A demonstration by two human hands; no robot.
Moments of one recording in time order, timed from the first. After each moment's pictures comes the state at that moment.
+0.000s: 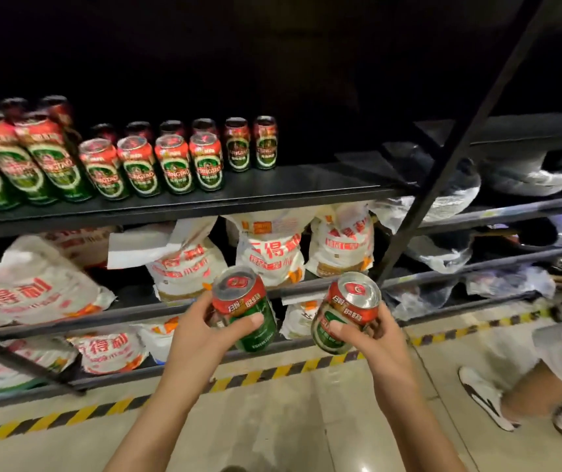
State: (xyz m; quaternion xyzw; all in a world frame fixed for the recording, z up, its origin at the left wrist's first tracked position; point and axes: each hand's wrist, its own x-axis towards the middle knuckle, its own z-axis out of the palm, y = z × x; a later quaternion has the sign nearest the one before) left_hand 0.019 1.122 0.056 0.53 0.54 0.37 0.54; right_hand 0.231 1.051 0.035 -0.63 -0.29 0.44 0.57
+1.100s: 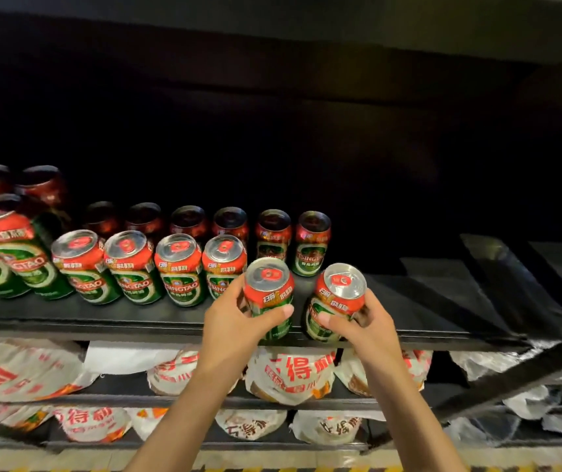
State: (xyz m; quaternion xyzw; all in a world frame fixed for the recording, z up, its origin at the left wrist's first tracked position) left_hand 0.097 1.405 0.072 0.52 0.56 0.44 0.48; right_hand 0.279 1.380 0.060 -0.59 -0.42 0.46 0.51
